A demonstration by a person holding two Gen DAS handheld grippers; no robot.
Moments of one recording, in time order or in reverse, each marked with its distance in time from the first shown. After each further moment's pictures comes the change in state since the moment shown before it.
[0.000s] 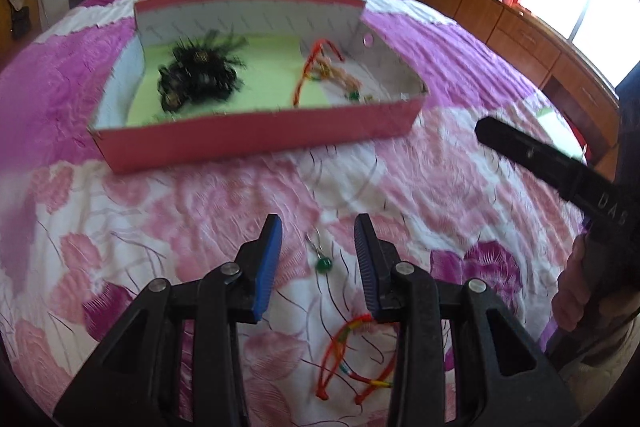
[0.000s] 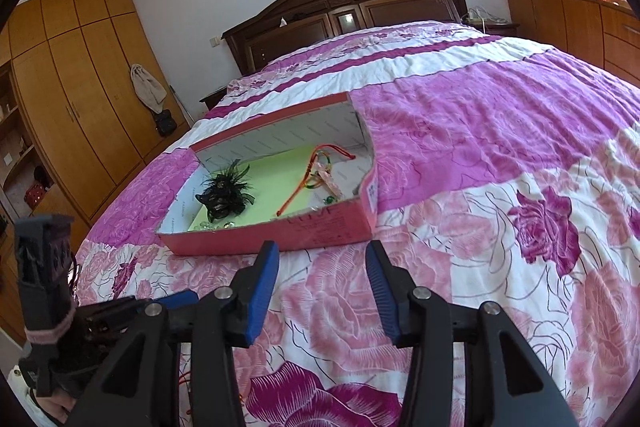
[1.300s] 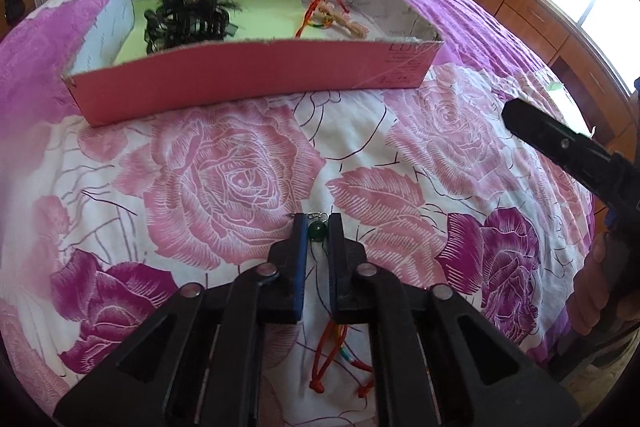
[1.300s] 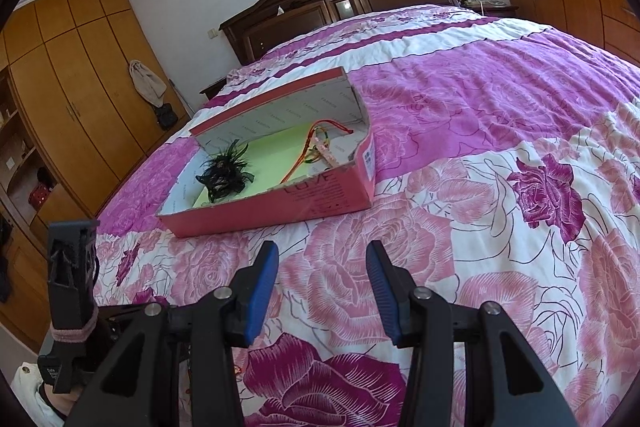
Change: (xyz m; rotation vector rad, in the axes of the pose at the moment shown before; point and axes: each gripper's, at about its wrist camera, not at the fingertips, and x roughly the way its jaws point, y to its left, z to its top) left arm 0.016 0.000 -0.015 -0.010 0.103 0.008; right arm -0.001 -0.002 -0.017 0.022 0.048 0.016
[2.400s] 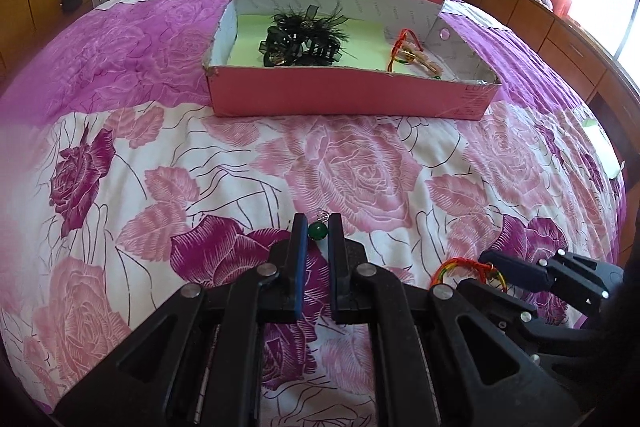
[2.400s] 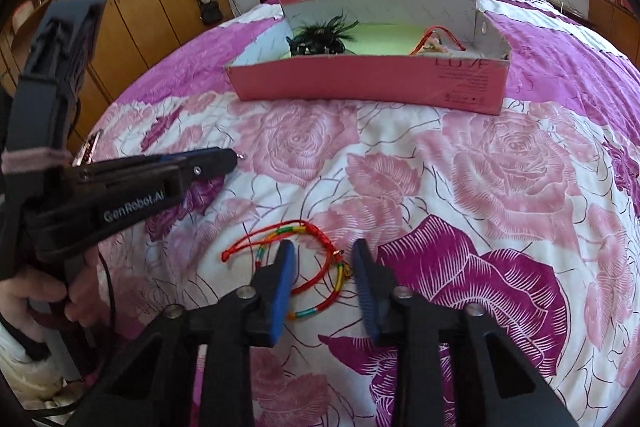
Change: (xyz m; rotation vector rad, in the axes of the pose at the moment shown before) left arm -0.038 0.045 -0.017 -0.104 -0.097 0.160; right arm 0.034 0.084 -0.069 -0.269 0.287 0.048
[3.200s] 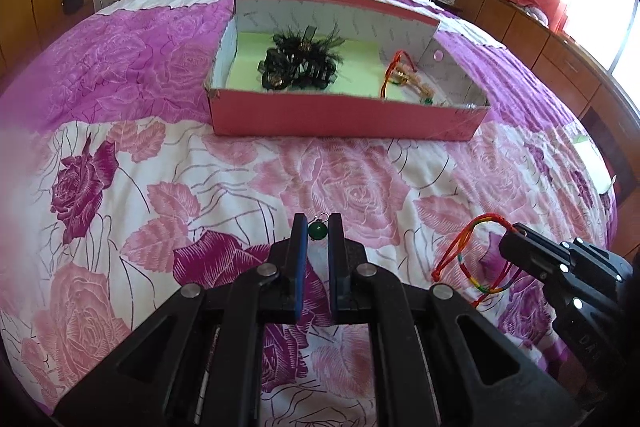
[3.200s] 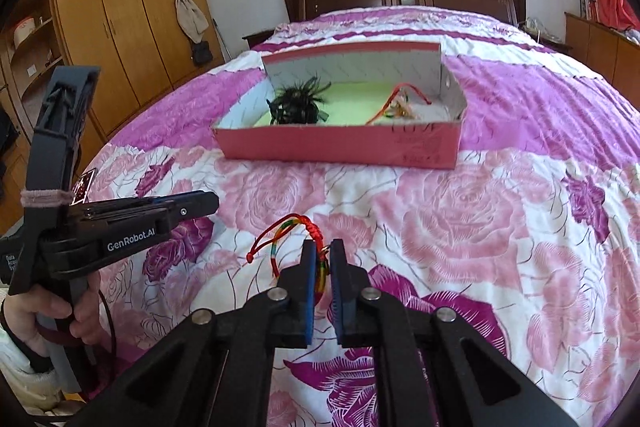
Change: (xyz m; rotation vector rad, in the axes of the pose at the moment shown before) left arm -0.013 0.000 0.008 -0.025 -0.055 -0.033; right arm -0.040 -0.015 0.013 0.014 -0.183 -0.051
